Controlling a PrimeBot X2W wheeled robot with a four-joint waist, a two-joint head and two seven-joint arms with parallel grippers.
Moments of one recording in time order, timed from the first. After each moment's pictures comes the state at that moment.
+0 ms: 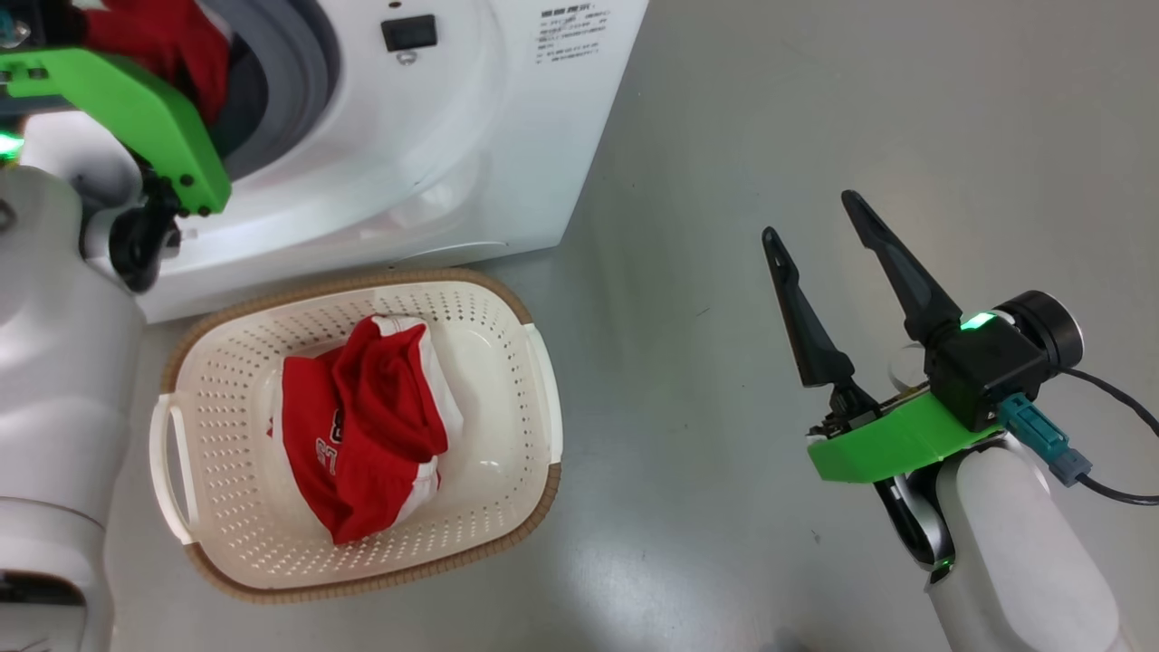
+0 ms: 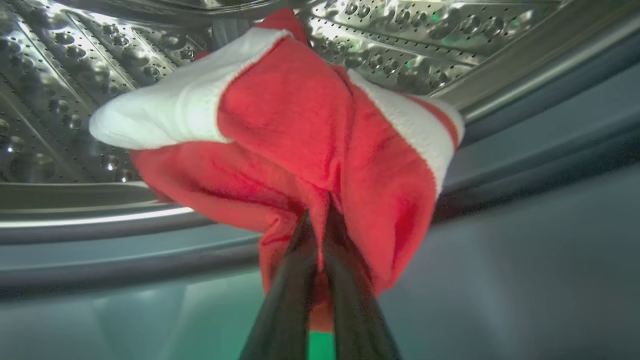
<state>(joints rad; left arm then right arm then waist) -1.25 0.21 -0.27 1.15 -0.54 -0.12 0.18 -0.38 -0.05 0.15 0.17 0.11 0.13 -0.26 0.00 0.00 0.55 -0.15</state>
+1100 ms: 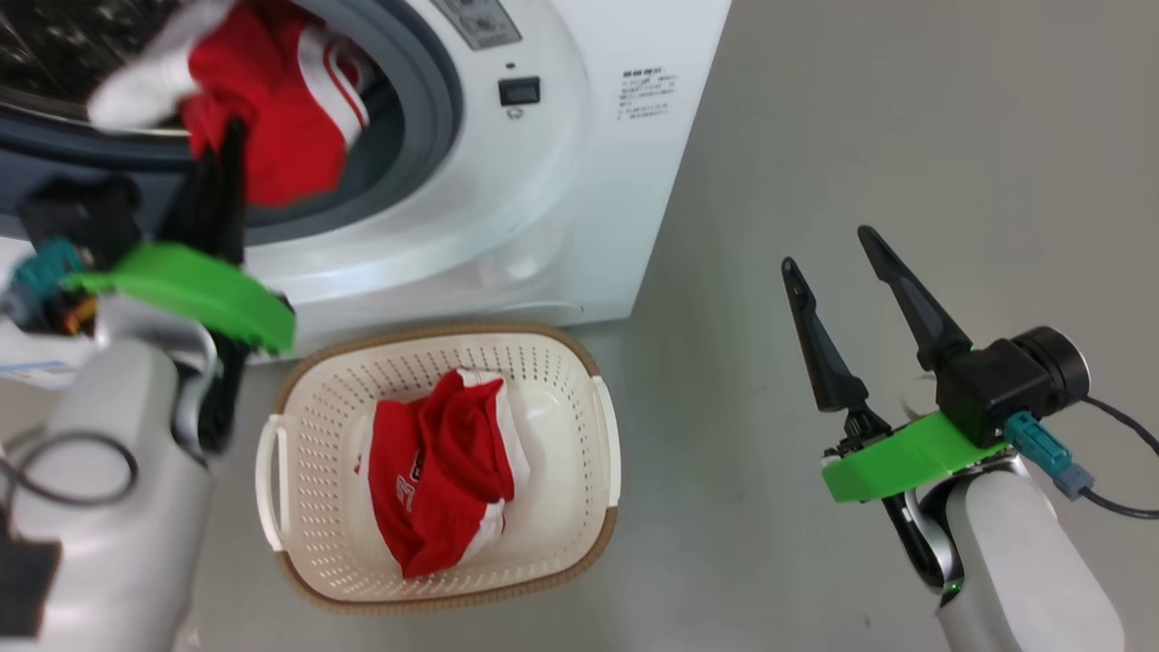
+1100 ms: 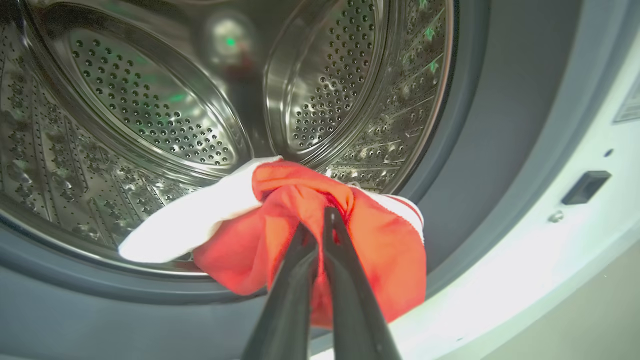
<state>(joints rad) -0.86 0.24 -0.26 0.73 -0.52 -0.10 -0.25 -0.34 -0.05 0.12 0.20 0.12 0.13 -0.26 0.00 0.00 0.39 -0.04</state>
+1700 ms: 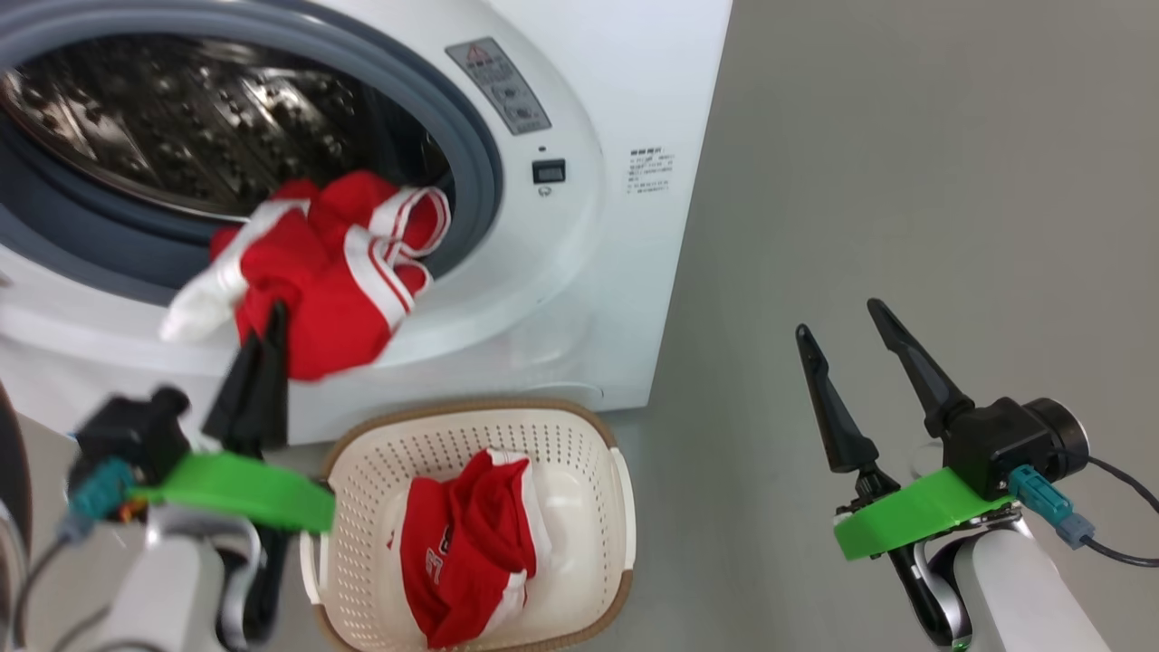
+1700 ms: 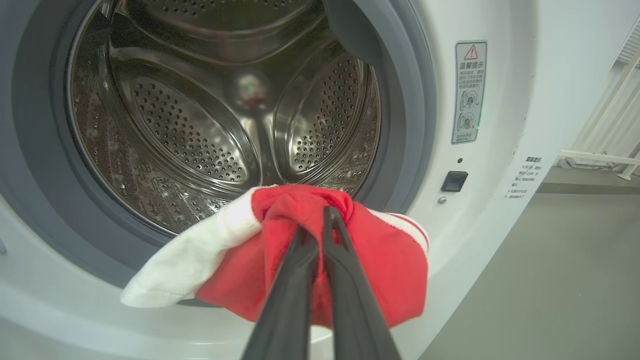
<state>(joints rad) -0.45 0.20 -0.14 0.40 -0.45 -0.06 -0.25 -0.23 -0.05 0.09 0.21 0.15 0.13 -0.26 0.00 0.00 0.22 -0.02</state>
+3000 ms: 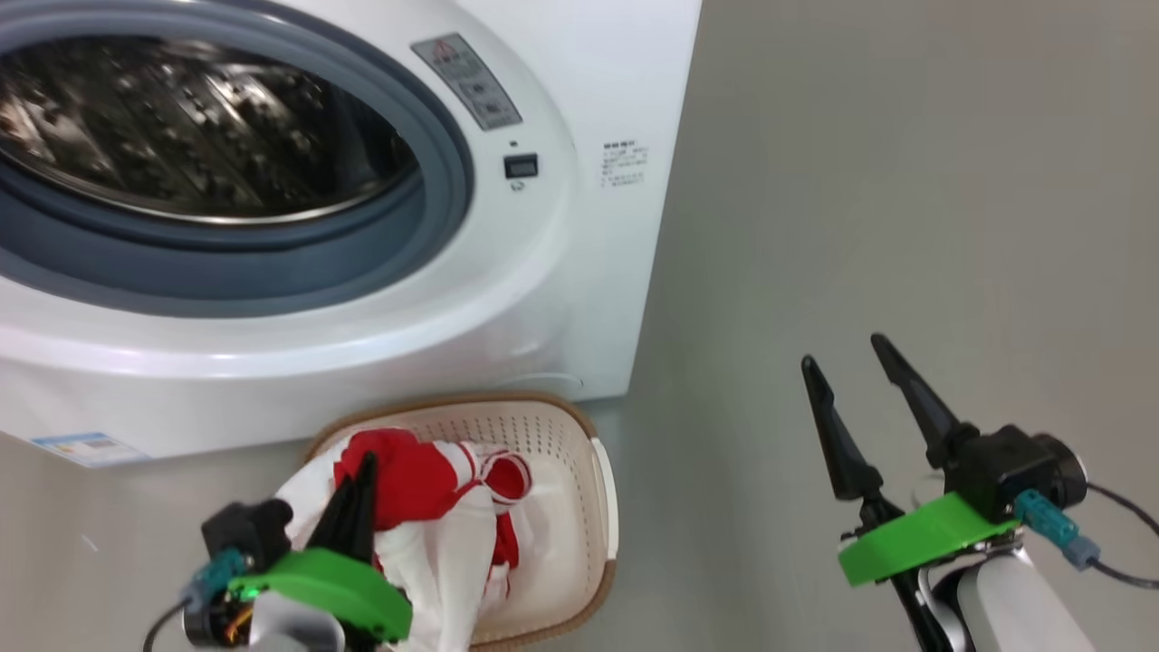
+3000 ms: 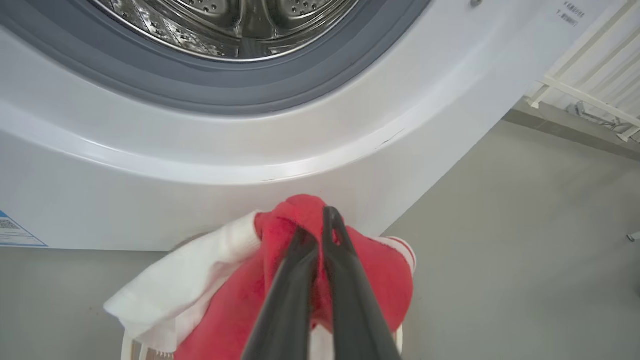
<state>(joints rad) -0.30 0.07 -0.19 0.57 -0.49 -0.06 -0.24 -0.17 -0.05 0.09 0.21 0.19 0.13 -0.26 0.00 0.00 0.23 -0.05</state>
